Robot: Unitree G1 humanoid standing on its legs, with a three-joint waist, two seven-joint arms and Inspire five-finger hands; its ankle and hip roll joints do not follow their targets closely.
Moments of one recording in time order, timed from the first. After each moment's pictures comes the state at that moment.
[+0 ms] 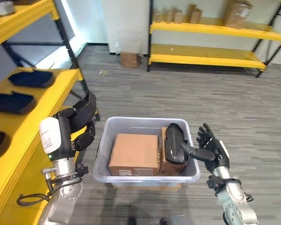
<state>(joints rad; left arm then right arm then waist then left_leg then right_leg) 0.15 0.51 0.06 -0.05 0.47 -0.18 0.66 0.05 -0.32 0.10 0.02 0.60 -0.18 -0.08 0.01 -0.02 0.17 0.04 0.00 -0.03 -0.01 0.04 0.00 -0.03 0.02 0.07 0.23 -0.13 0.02</state>
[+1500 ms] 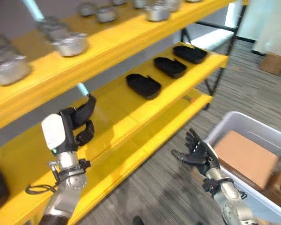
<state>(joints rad) 0.07 0.54 -0.02 0.02 0.44 -0.02 0.71 0.08 -0.34 0.23 0.12 0.63 -0.15 0.04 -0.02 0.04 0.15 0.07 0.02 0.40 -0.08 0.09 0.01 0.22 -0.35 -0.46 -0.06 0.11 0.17</state>
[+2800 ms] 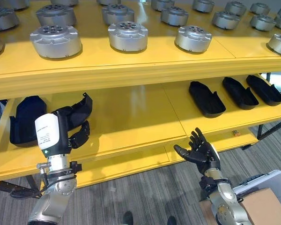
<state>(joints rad) 0.08 0.61 0.04 0.02 0.52 -0.16 0.66 0.10 -0.29 0.19 0.09 0.63 -0.15 -0.06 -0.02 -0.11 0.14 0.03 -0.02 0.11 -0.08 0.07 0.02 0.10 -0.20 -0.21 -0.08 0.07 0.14</state>
